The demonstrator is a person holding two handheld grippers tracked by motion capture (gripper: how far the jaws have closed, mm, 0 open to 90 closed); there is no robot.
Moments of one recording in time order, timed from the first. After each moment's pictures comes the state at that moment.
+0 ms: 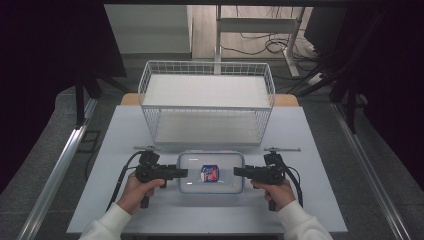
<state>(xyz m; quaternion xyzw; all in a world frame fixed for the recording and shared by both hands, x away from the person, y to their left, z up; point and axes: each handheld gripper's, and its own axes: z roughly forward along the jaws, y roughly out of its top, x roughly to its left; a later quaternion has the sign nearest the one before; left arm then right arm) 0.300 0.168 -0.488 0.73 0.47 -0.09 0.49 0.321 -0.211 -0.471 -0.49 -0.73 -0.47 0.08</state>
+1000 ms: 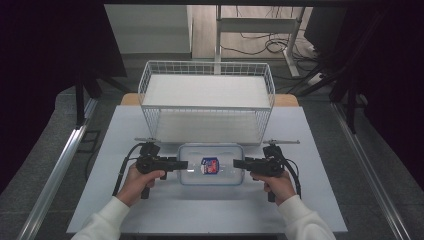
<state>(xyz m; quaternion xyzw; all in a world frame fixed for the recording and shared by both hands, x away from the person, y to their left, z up) 0.323 0.171 -0.480 0.74 0.46 -0.08 0.48 0.340 -0.207 -0.462 -0.47 -0.74 -0.48 0.06</state>
